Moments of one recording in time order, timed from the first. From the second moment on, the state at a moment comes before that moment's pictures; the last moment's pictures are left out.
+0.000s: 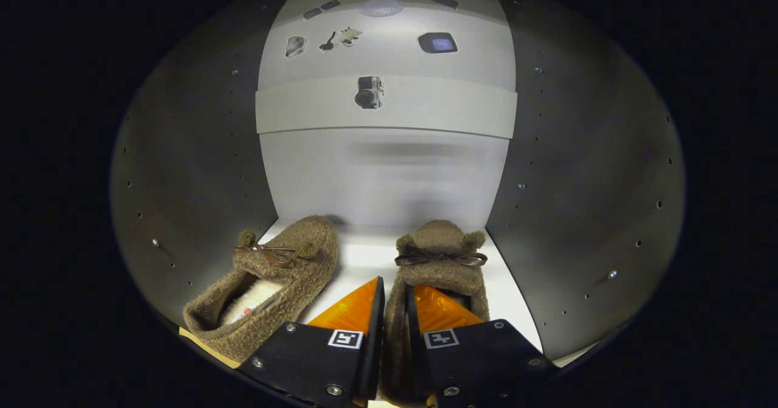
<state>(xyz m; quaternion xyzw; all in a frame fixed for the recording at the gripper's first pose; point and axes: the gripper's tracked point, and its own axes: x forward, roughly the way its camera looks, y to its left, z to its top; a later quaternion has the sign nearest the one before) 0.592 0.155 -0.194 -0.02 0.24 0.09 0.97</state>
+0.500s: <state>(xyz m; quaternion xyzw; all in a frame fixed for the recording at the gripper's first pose) 0.515 0.153 -0.135 -0.03 0.19 0.08 0.98</state>
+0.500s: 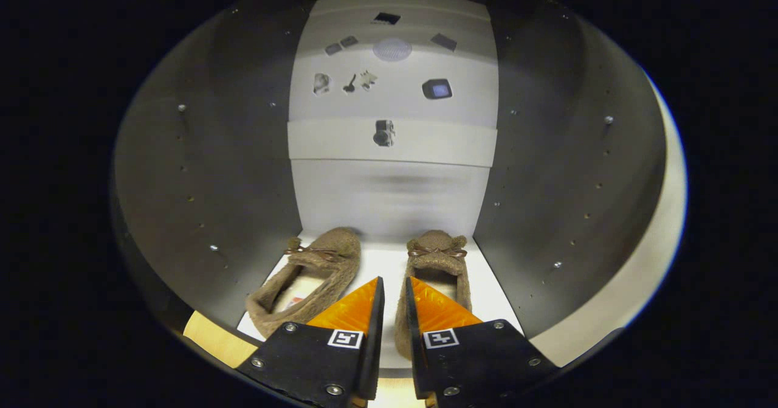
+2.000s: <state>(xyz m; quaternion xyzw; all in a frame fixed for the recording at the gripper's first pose) 0.101 -0.033 -0.053 -0.01 0.11 -0.13 0.98</state>
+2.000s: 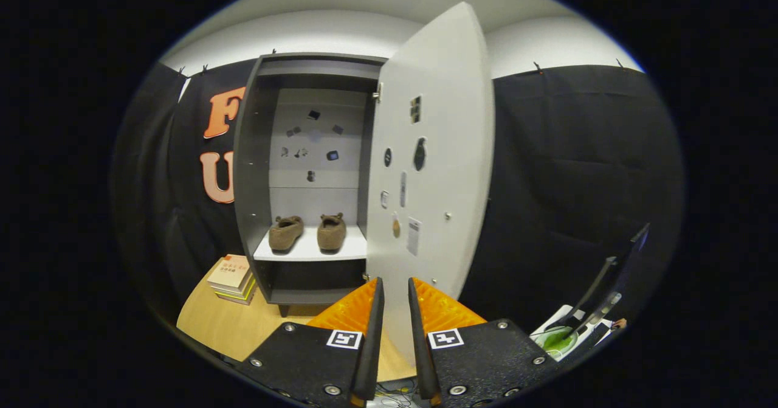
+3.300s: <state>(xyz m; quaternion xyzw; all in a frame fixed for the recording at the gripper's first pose) 0.167 -0.100 -0.067 0.04 0.07 -0.02 1.00</state>
